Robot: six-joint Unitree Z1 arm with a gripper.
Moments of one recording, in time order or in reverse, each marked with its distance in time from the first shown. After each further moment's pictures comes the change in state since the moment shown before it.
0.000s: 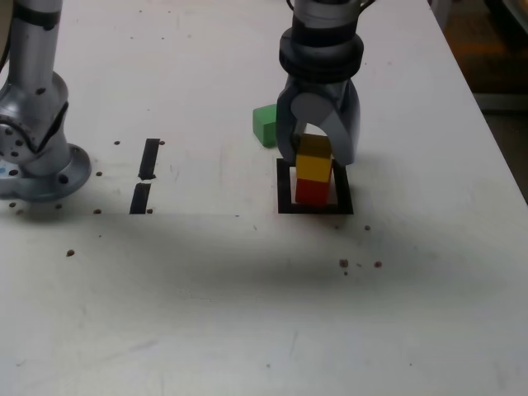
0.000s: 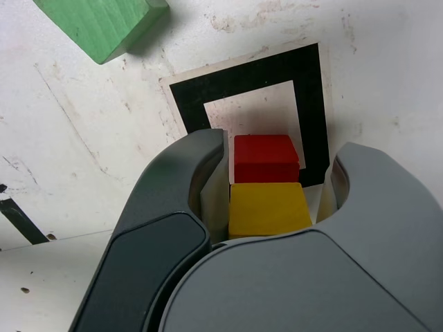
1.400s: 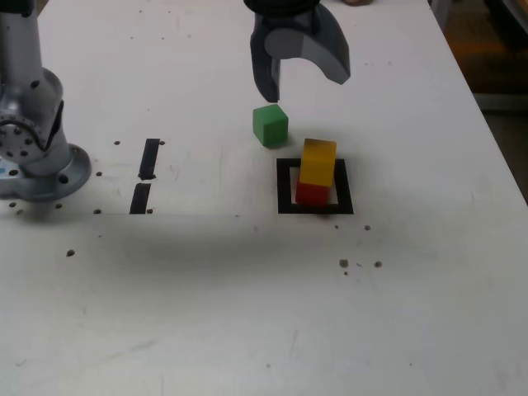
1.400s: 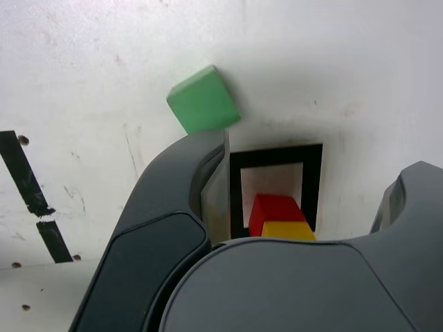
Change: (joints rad) arm 0.181 -0.195 0.108 -0.035 0.084 -0.029
